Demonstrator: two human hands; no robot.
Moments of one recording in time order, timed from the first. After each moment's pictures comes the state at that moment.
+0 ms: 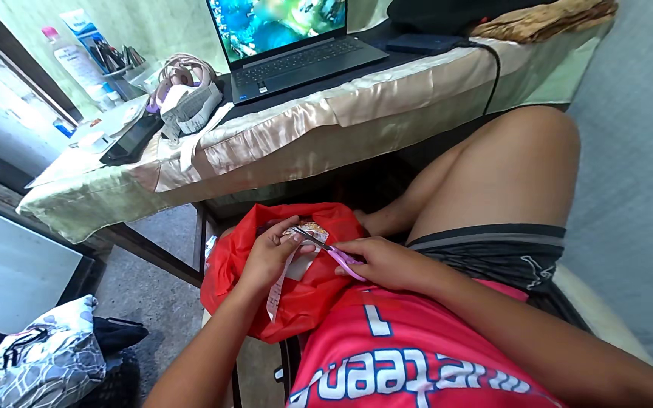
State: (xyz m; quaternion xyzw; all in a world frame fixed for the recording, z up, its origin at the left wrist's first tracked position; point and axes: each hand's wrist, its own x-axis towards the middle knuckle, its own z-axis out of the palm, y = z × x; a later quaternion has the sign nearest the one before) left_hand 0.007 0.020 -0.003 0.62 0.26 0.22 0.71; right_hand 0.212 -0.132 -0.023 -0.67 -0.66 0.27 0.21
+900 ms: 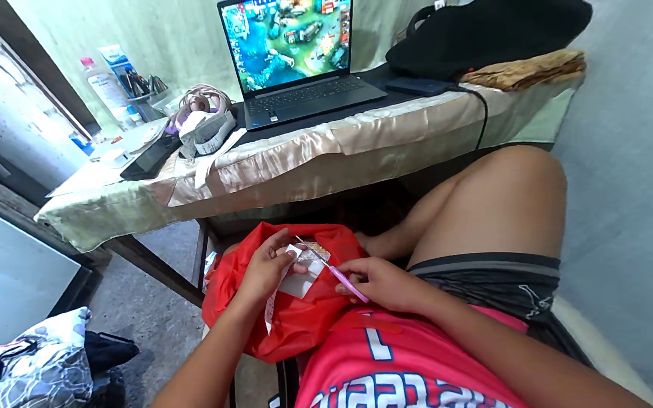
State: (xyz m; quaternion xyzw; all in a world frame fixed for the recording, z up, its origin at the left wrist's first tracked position) left_hand 0.002 0.031 0.002 0.63 0.28 0.24 0.69; right_hand 0.207 -0.135 -0.017 -0.64 -0.58 0.39 0.33
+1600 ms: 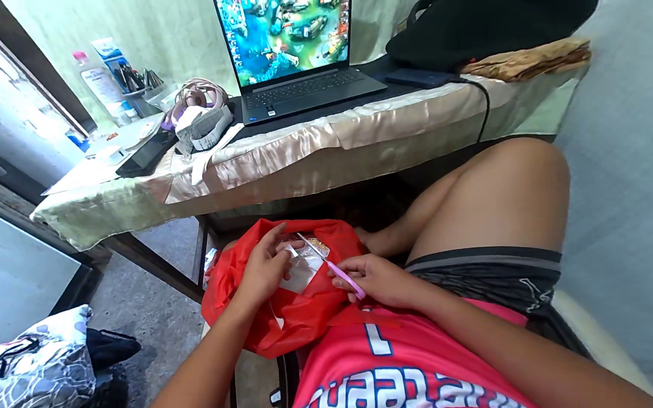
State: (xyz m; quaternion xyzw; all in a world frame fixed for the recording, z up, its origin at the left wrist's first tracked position) left_hand -0.002 0.033 -0.004 0.73 0.29 0.24 0.57; right_hand 0.200 -0.133 -0.020 -0.61 -0.51 0.48 0.38
